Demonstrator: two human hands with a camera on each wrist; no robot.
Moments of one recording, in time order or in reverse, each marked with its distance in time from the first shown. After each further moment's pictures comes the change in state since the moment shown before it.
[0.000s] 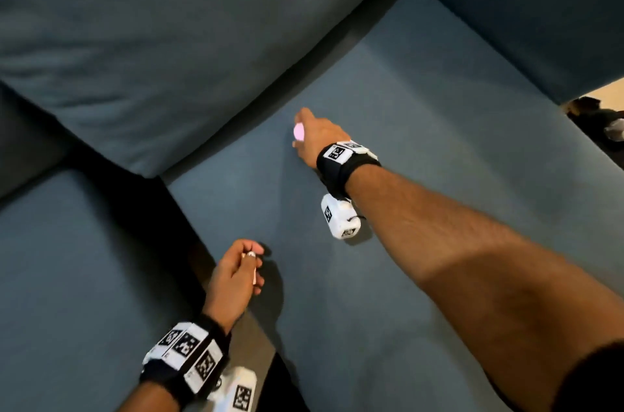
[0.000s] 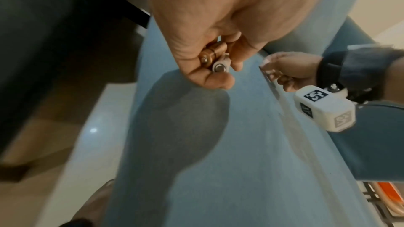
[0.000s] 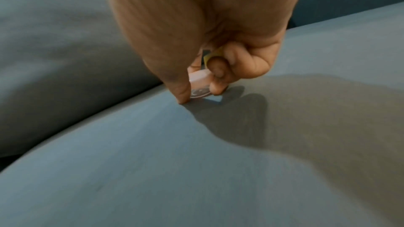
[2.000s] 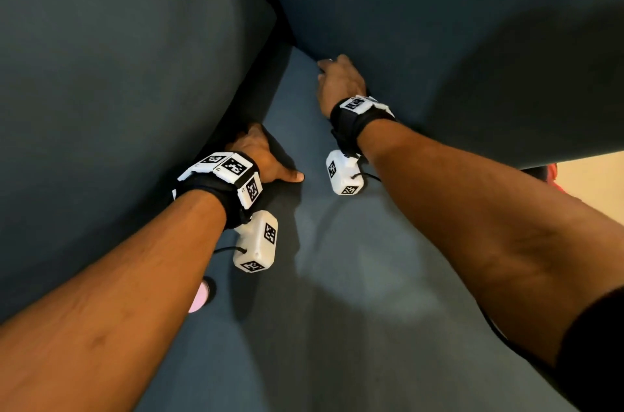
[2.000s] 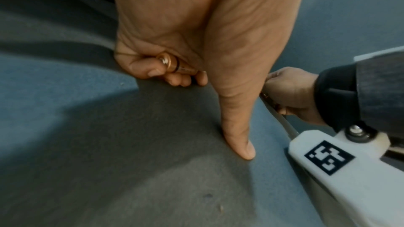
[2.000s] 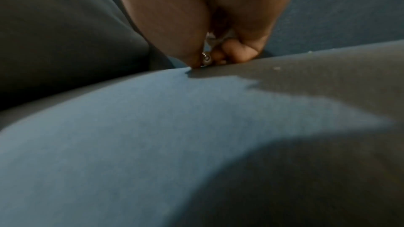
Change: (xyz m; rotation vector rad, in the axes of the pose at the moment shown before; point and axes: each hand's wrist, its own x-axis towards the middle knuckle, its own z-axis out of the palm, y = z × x) left_hand 0.361 0.309 0.285 1.092 -0.377 0.097; right_hand 0.261 0.236 -0.221 -0.123 0.474 0.314
